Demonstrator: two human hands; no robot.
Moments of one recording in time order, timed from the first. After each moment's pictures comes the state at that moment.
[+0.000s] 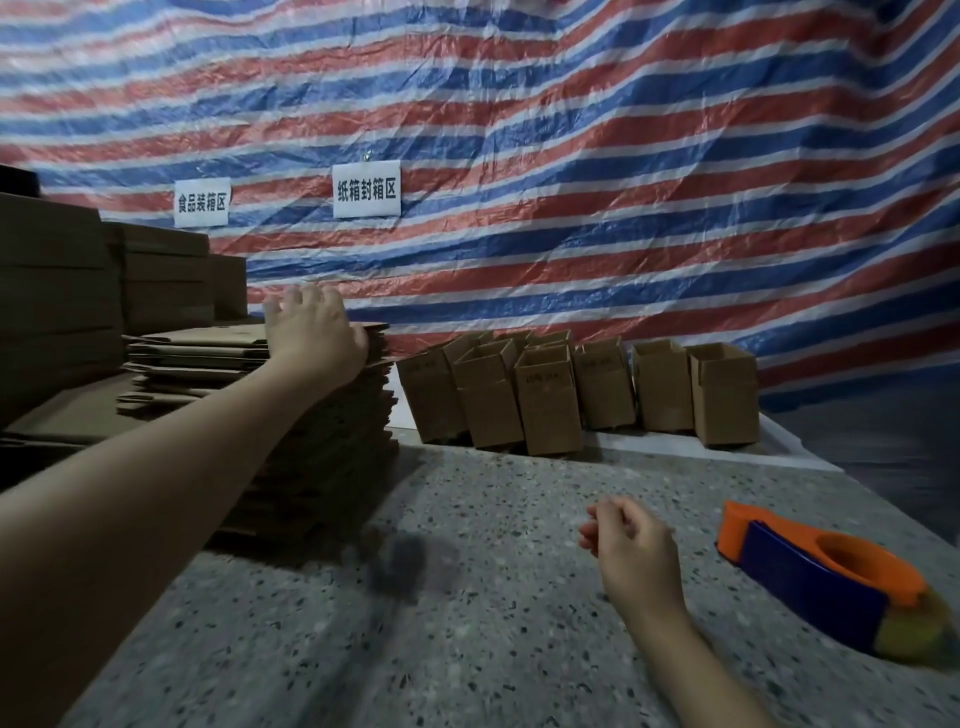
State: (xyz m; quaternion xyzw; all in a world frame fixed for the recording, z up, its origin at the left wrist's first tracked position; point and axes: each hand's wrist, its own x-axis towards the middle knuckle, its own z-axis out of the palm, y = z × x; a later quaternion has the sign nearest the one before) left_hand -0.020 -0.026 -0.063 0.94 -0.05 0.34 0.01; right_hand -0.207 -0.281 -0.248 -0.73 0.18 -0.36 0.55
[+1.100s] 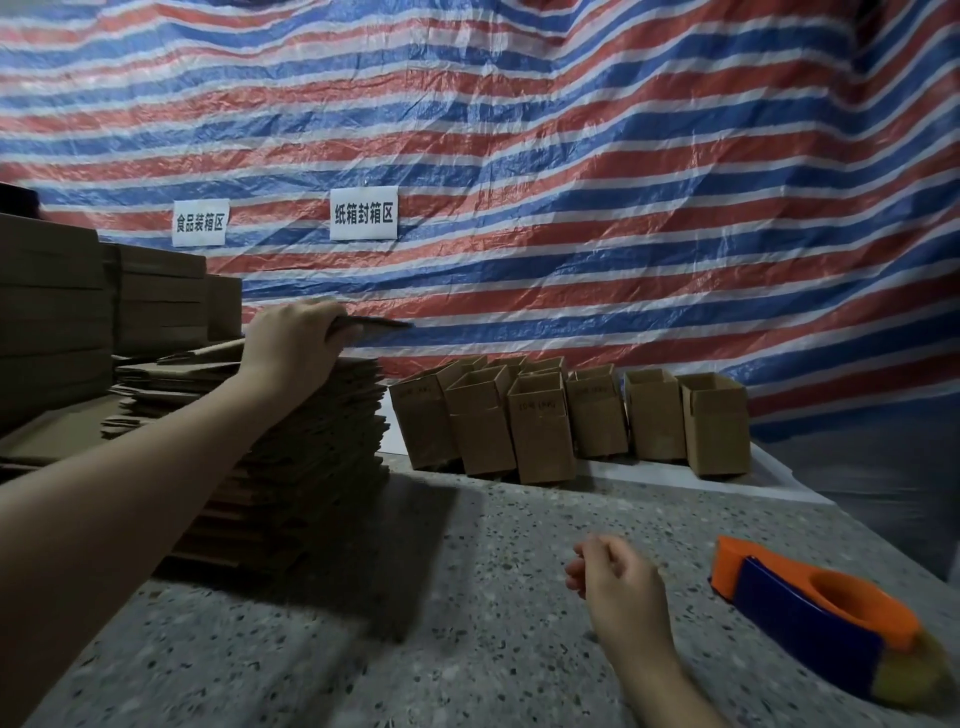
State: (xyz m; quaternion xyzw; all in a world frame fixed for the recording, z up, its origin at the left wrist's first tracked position) left_hand -0.019 -0.002 -0.052 0.82 -0.26 0.50 0.14; right_hand -0.207 -0.277 -0.244 -0.74 0.20 -0.33 0.55
